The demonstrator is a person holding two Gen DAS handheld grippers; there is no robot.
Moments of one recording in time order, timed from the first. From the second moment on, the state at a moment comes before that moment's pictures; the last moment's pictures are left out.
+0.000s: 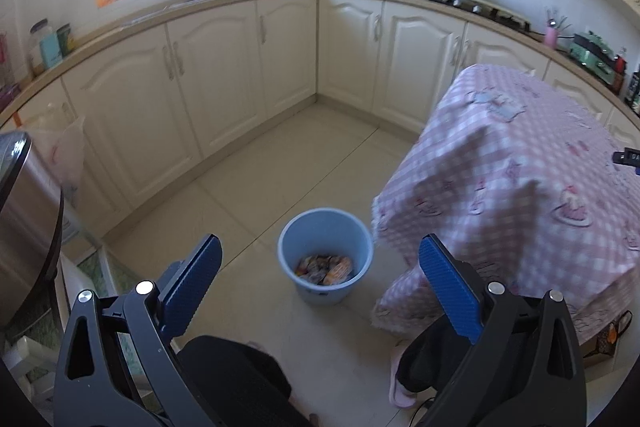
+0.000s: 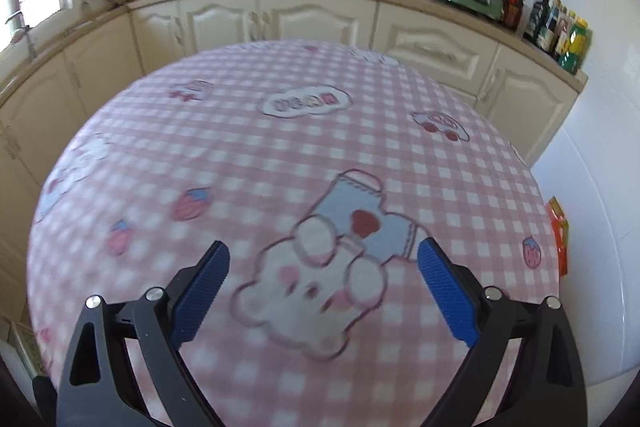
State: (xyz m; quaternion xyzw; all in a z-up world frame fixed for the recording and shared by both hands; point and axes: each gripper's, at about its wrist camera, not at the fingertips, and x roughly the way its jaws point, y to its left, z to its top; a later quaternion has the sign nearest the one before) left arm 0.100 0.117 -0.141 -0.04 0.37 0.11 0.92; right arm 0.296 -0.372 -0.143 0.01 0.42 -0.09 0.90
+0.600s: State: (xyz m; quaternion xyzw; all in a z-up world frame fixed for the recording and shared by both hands) left arm 0.129 0.190 -0.225 -0.11 0.43 0.15 0.88; right arm 0.381 -0.393 -0.164 0.05 0.45 -0.08 0.89
